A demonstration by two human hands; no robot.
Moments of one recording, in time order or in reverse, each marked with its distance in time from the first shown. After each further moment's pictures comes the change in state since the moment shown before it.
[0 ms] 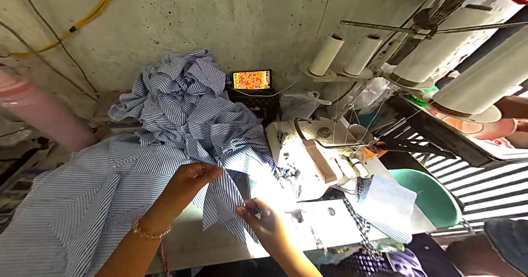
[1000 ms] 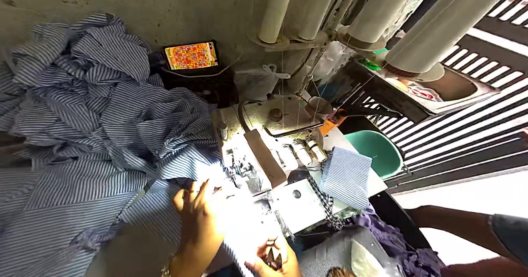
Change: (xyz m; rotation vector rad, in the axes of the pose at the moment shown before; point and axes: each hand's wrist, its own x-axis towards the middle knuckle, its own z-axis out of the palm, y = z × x) left_hand -0.002 -0.052 0.153 0.856 0.256 0.590; right_hand -0.097 0.018 -0.052 0.371 0.332 0.337
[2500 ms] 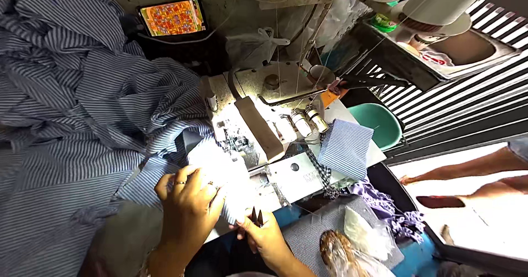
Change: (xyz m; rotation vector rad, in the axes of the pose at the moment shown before) left_hand -0.020 -0.008 -0.026 0.006 -0.065 0.115; right_hand 0.010 0.032 0.005 0.180 -0.100 0.266
